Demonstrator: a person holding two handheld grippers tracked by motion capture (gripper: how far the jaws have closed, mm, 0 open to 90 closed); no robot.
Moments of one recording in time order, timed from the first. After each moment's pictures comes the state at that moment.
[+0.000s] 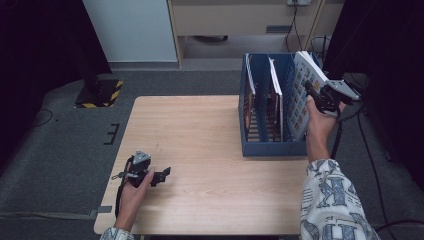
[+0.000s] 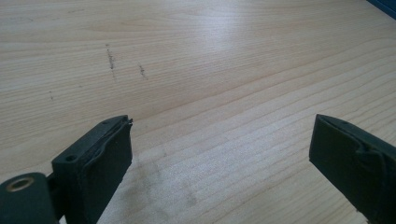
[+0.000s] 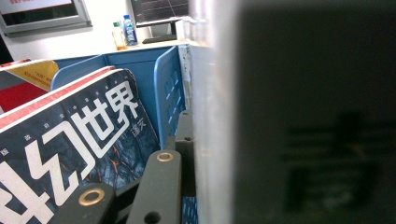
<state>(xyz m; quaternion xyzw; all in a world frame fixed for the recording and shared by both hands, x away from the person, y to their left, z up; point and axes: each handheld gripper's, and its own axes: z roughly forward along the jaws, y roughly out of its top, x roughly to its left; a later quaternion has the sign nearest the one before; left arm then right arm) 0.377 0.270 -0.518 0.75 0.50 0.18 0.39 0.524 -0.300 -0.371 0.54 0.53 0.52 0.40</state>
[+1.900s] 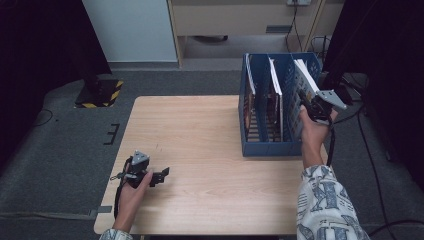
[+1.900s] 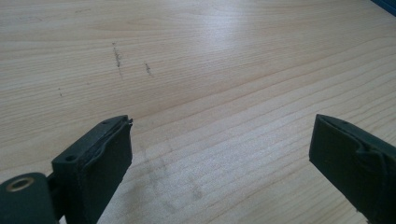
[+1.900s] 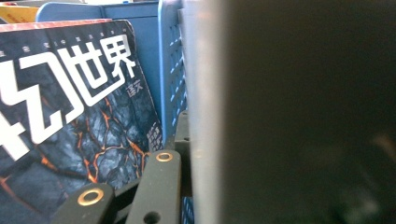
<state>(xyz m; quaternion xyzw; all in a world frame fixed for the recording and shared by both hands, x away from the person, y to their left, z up) 0.374 0.273 -0.517 0.75 0.50 0.19 0.39 0.523 -0.291 -0.408 0.52 0.55 0.50 0.42</state>
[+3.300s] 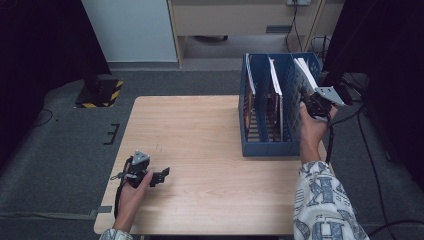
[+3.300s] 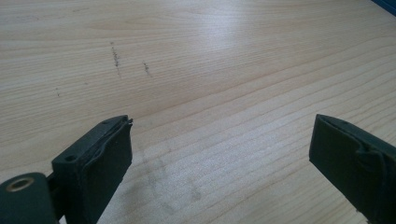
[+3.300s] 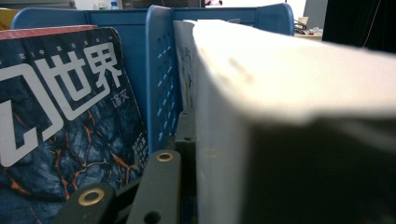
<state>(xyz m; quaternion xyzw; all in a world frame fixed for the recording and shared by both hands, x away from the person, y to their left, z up) 0.375 0.272 -0.518 0.75 0.50 0.19 0.39 0.531 -0.288 -0.402 0.52 0.54 0.48 0.45</state>
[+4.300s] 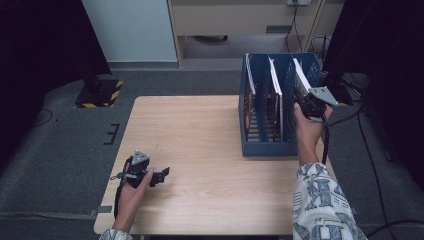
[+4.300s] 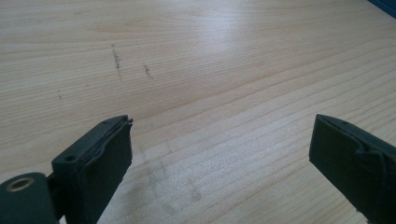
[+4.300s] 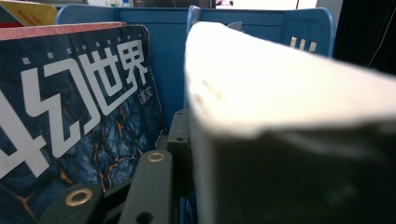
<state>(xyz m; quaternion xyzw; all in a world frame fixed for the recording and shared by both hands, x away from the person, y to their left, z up) 0.375 0.273 -0.517 0.75 0.50 0.19 0.39 0.528 -0.272 -0.401 0.51 0.56 0.48 0.45</state>
